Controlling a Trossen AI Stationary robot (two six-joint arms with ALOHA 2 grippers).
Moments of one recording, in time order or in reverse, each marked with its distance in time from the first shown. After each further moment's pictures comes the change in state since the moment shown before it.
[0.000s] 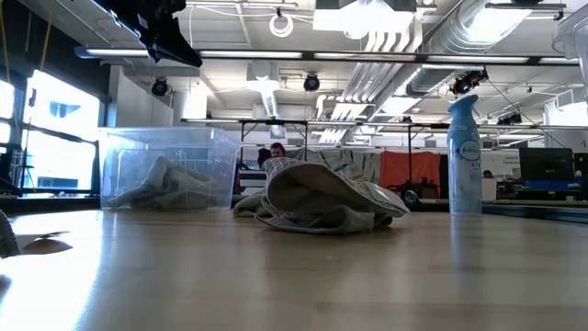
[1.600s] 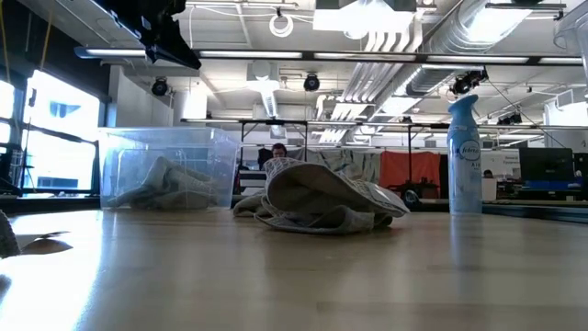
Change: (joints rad) left arm 0.000 0.000 0.000 0.000 -0.047 -0.037; right arm 0.055 0.203 -0.333 0.388 -0.168 0.009
